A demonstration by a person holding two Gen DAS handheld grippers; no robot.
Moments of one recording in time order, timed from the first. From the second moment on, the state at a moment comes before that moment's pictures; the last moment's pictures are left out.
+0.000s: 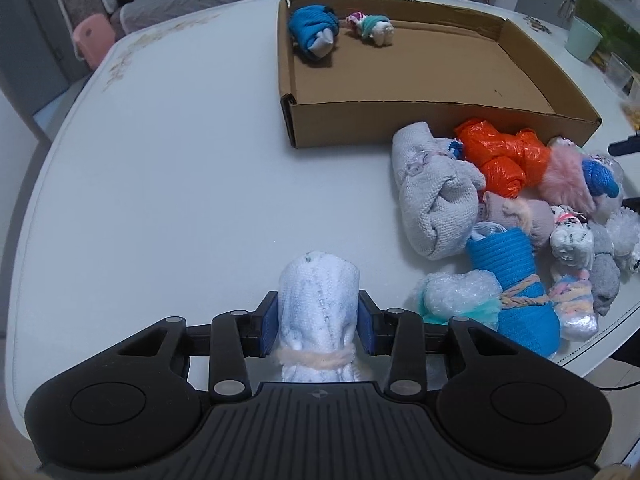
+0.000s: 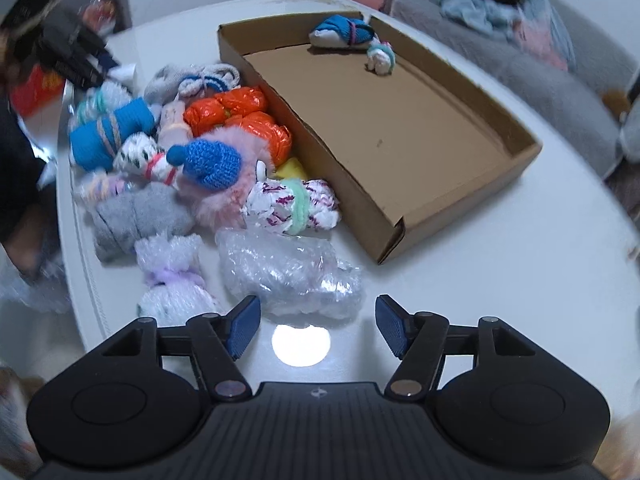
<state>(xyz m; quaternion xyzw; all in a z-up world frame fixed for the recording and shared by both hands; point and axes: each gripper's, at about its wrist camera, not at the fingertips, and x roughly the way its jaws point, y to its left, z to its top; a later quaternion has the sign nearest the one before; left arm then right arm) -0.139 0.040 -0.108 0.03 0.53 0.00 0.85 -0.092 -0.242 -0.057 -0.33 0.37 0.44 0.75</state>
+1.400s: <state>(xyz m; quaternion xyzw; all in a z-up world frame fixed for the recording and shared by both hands) -0.115 0.048 -0.051 0.01 0.48 0.02 0.88 -0.081 -0.269 0.003 -0.22 0.33 0.44 0.80</state>
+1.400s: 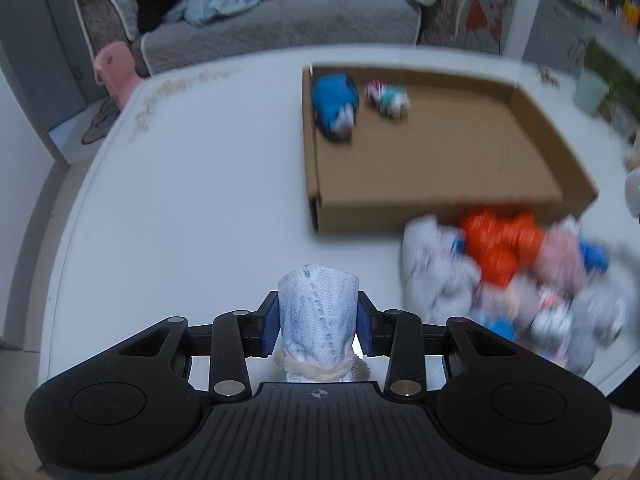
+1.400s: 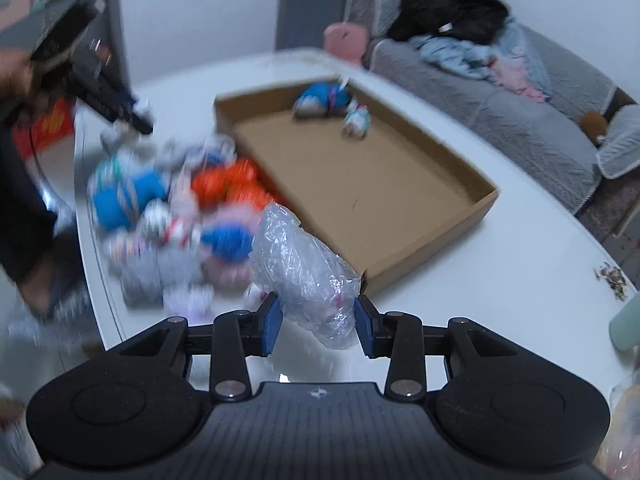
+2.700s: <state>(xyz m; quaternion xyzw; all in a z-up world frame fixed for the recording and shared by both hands) 0.120 -0.012 -0.074 0.01 0.47 -0.01 0.88 0.123 -0.139 -0.045 0.03 0.47 0.30 0.83</state>
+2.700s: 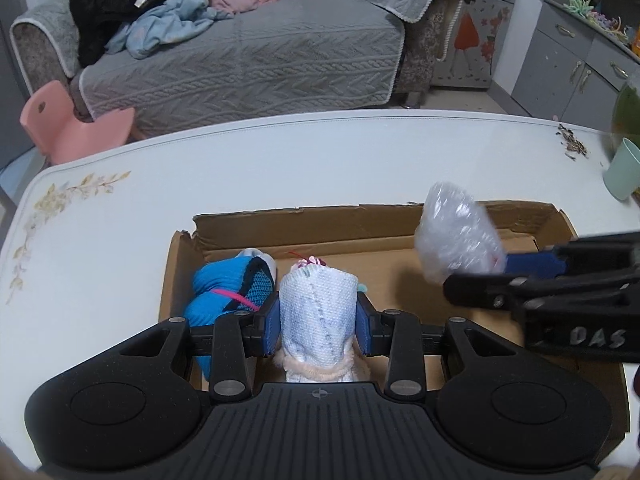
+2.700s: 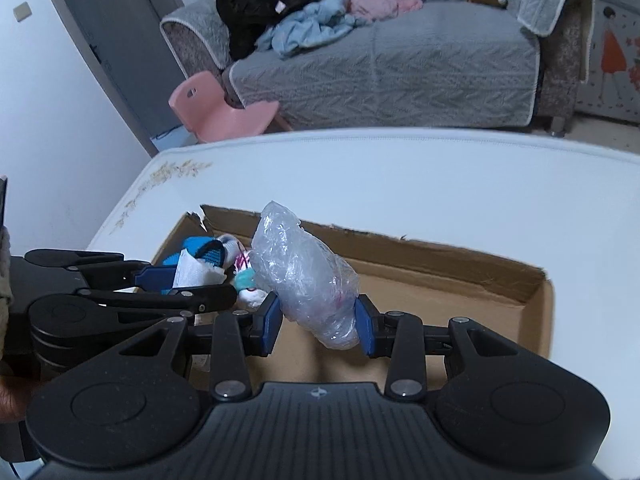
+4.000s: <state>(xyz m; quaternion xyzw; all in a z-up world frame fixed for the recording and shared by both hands) 0.111 -0.004 -0.062 -0.01 0.47 0.01 0.88 0.130 -0.139 -0.047 0.09 0.48 0.29 0.82</state>
